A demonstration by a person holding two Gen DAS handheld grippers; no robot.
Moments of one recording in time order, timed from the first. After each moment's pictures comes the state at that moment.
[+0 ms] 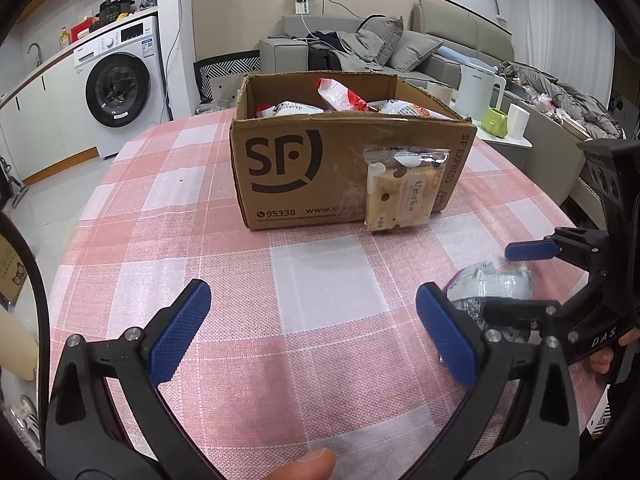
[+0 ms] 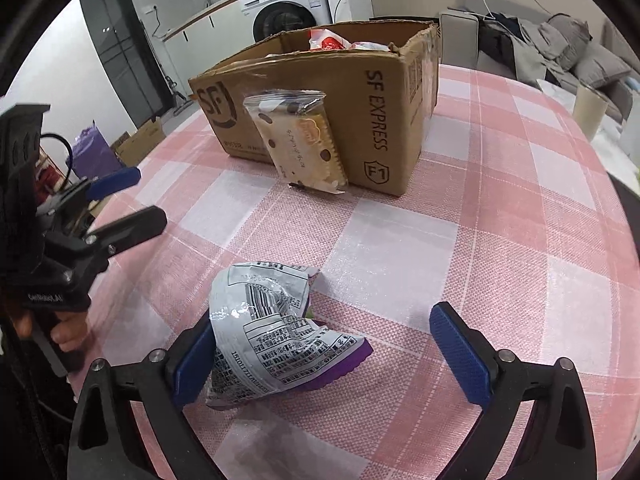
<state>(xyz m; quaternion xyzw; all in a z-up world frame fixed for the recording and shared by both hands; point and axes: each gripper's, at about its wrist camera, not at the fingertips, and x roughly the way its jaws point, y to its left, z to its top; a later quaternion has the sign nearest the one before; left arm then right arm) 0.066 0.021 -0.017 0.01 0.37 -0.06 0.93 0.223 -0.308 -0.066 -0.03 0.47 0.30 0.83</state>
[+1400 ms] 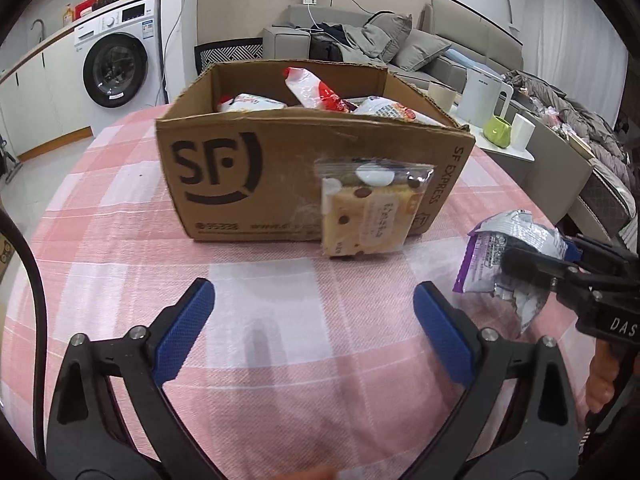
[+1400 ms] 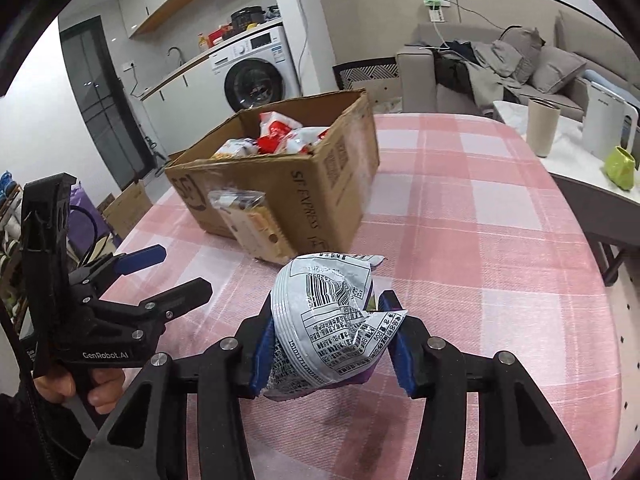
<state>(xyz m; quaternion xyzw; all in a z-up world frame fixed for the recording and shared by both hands) 0.110 -0.022 -0.034 -0.03 0.38 -0.06 0.92 0.224 -0.347 -0.027 0.02 0.40 0.24 0.89</state>
